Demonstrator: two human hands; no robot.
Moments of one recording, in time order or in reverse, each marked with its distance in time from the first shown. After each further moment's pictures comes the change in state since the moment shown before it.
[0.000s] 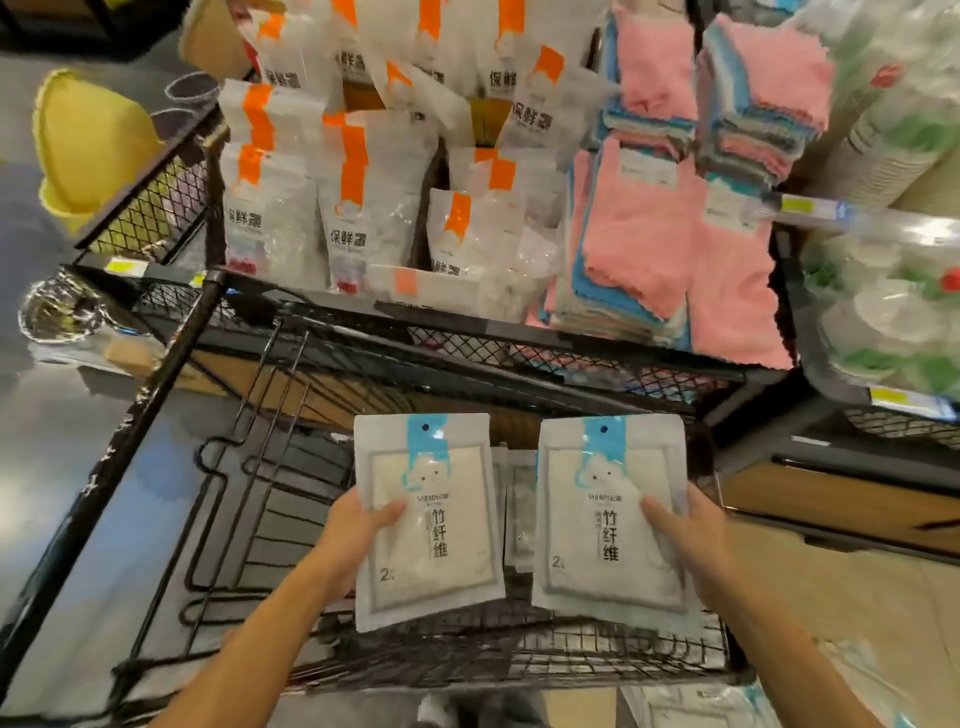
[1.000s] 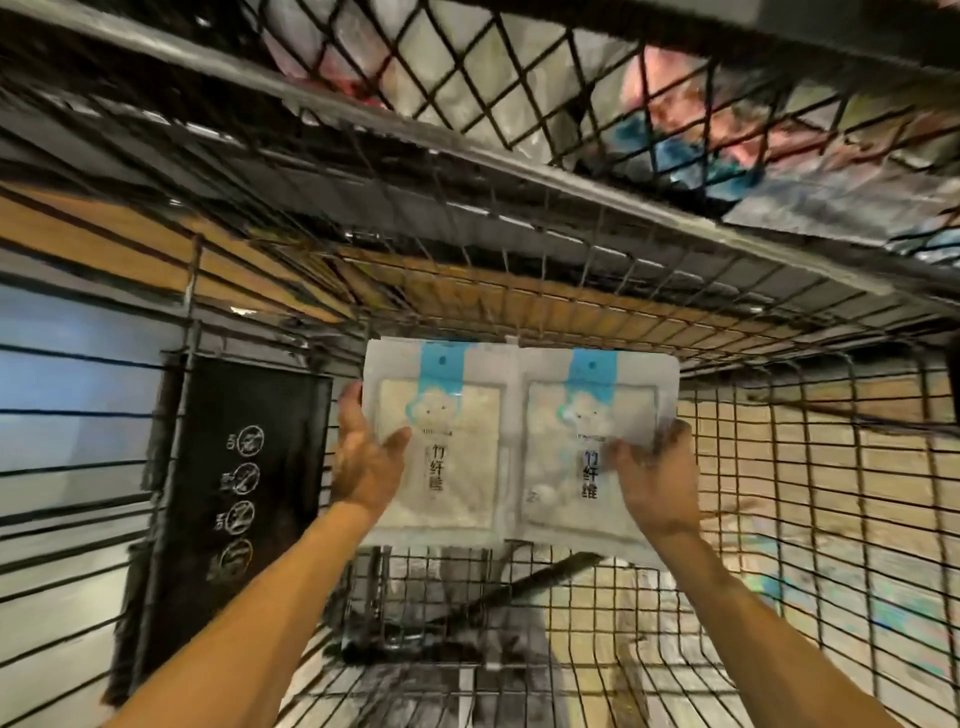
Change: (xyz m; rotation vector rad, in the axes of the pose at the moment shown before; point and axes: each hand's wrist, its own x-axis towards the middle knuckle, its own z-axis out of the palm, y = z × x) left_hand 0.316 -0.211 0.046 0.513 0.147 0.118; right_hand 0.229 0.236 0.129 -0.509 0.231 0.001
